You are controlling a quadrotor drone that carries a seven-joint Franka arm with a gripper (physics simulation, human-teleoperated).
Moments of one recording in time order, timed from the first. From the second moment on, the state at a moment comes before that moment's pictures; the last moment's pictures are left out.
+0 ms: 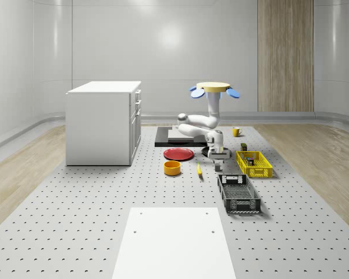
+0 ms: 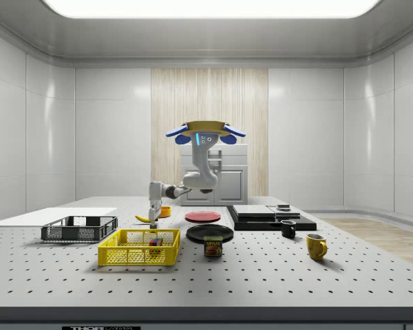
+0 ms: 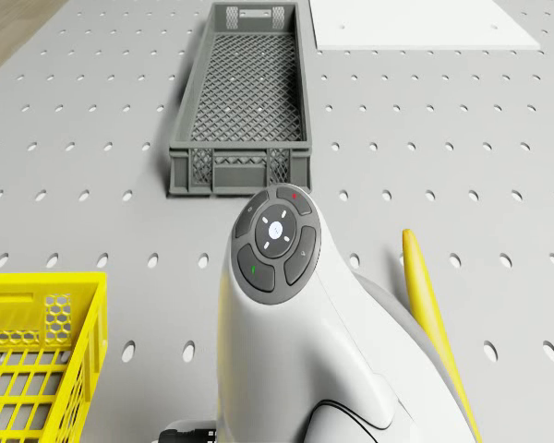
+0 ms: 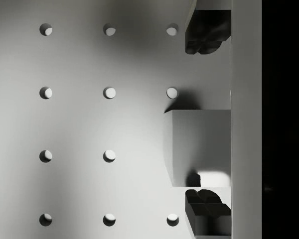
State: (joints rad) arm -1.22 -1.55 1.28 -2.82 -1.85 1.64 1.70
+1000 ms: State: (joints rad) arm -1.26 -1.53 1.20 -2.77 -1.93 1.67 1.70
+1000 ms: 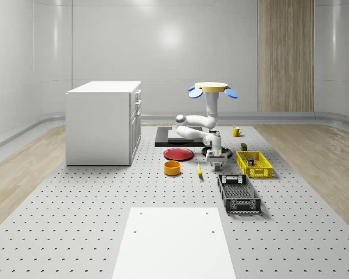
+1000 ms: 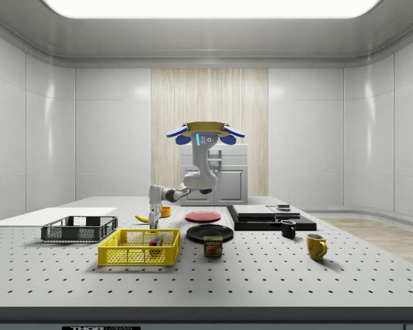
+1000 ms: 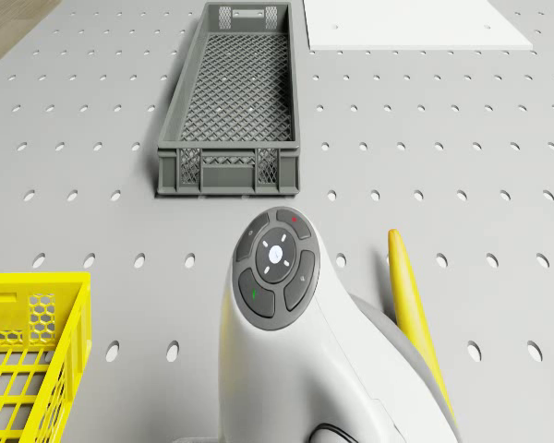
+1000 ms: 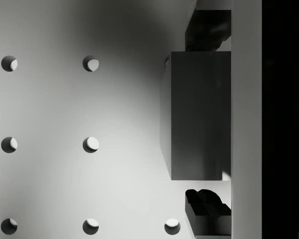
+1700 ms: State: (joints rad) arm -1.27 -1.52 1.20 -2.75 -1.93 1.66 1.70
